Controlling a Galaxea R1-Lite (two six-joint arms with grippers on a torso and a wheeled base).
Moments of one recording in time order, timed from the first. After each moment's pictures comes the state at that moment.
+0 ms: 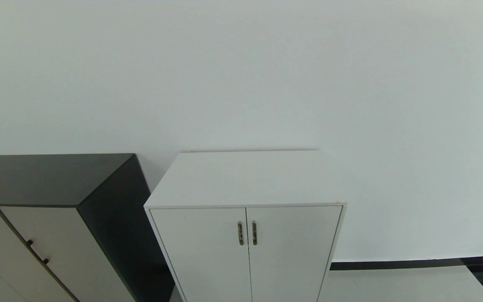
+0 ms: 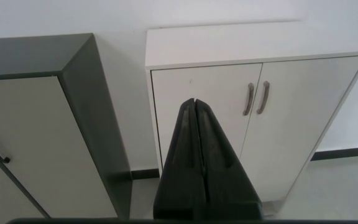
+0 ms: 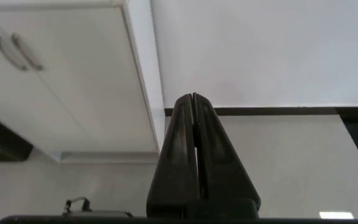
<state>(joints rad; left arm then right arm) 0.00 0.00 0.00 0.00 -0.05 0.02 0.17 0.36 -0.01 -0.05 -0.15 0.01</state>
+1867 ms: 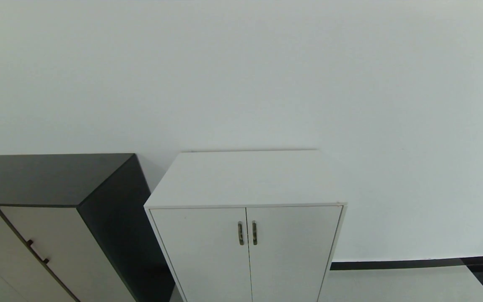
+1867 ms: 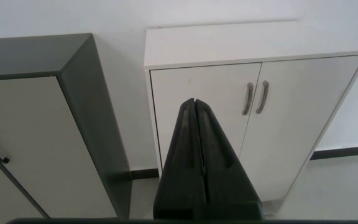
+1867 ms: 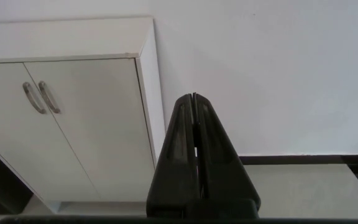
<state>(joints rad) 0.00 0.00 0.00 0.00 -0.05 0.02 0.00 0.00 0.00 0.00 0.02 0.00</state>
